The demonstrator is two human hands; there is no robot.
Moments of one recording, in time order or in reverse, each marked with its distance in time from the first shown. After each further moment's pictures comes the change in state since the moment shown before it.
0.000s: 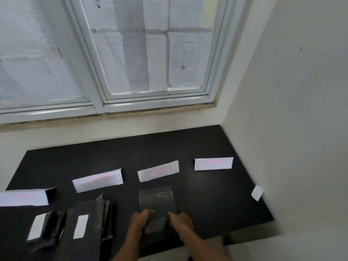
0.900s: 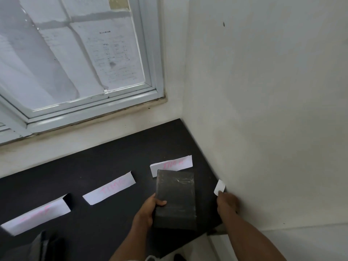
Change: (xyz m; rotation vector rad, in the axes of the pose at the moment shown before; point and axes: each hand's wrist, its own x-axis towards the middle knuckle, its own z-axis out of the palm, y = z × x) left_hand -0.028 0.091 0.222 -0.111 -0.547 -0.037; right_hand 0.148 0.096 -0.293 0.103 0.409 0.137
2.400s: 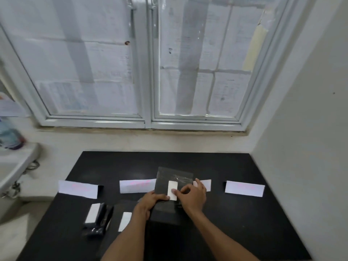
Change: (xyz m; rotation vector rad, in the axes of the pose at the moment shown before) left_hand -0.230 0.012 -0.294 0.043 0.193 0.312; right_hand -0.407 -0.133 0.192 0.125 -0.009 -1.024
